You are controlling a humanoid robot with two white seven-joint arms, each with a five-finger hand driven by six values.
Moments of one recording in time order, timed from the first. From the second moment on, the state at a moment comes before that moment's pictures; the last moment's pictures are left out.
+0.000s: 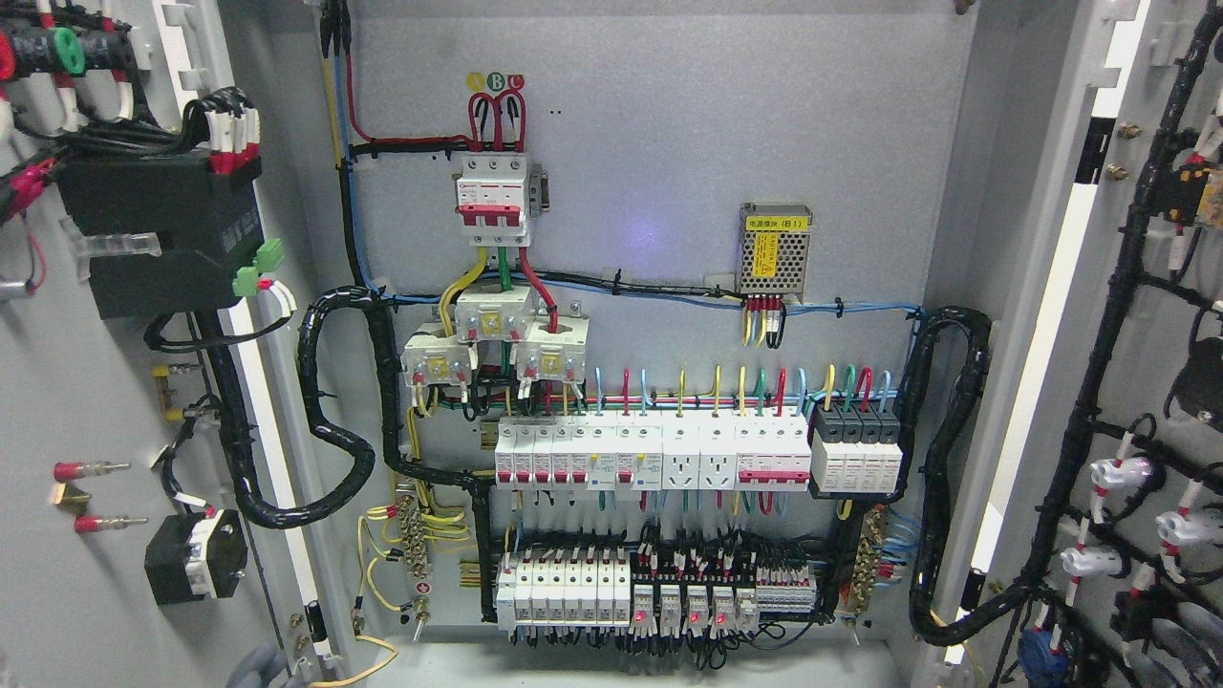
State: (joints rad) left arm 0.27 0.09 0.08 -1.99 0.20 -0.77 -0.16; right arm 0.26 -0.34 -0.31 -1.99 -0.88 -0.50 0.66
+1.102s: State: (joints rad) left arm 0.16 0.37 0.50 -1.62 0.52 -0.77 -0.16; right arm 0.27 -0.35 -0.42 -1.88 -0.99 -0.50 0.65
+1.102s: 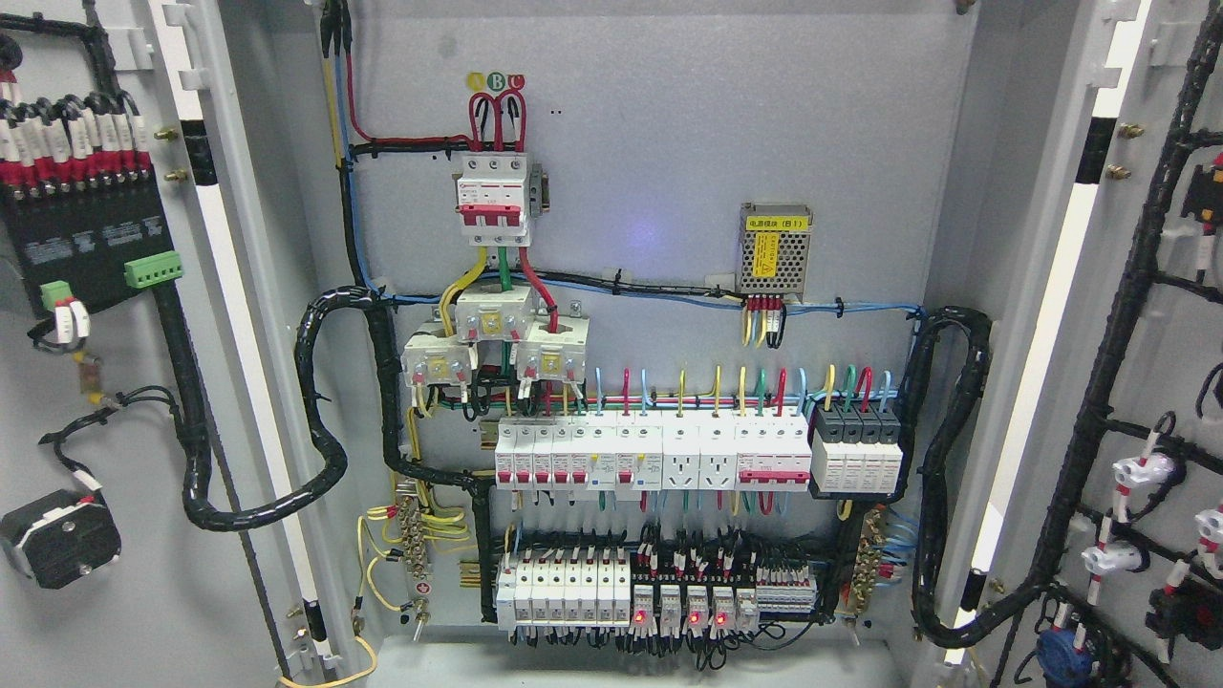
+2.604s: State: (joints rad) left arm 0.06 0.60 0.40 -1.39 0.60 -0.77 -0.16; right arm 0.29 -0.34 -0.50 -1.75 -1.06 -0.50 0.64
